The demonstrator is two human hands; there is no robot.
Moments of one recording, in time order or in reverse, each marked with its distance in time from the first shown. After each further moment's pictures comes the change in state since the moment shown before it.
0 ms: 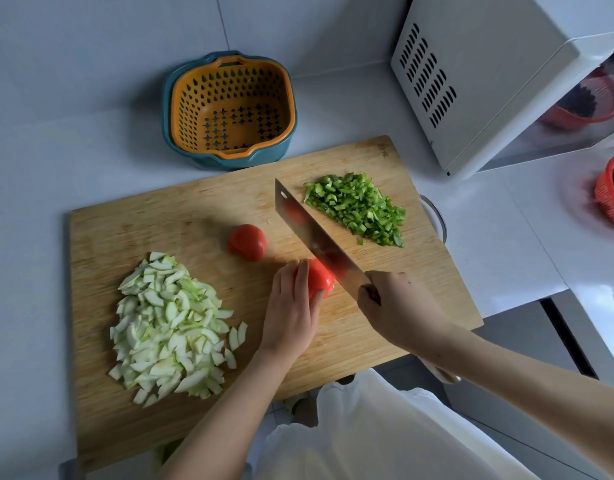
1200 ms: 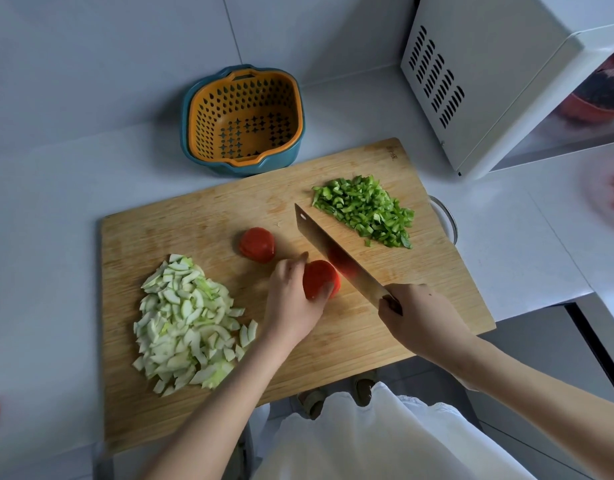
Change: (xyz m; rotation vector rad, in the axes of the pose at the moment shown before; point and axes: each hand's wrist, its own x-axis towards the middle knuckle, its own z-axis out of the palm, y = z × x) left_hand 0.024 0.014 -0.039 -0.143 -0.160 -0.265; right_hand -0.008 0.032 0.008 -0.013 0.023 0.004
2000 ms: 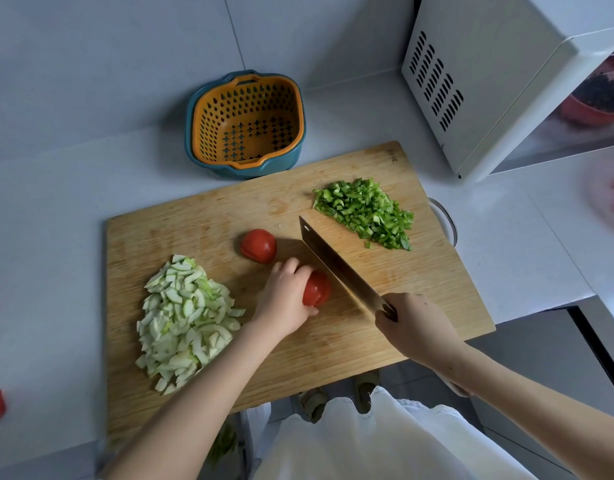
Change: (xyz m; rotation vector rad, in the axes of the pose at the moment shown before) left_hand 0.013 -0.002 -0.014 0.338 -0.335 0.036; right_hand 0.003 0.010 0.019 0.076 -0.043 0.005
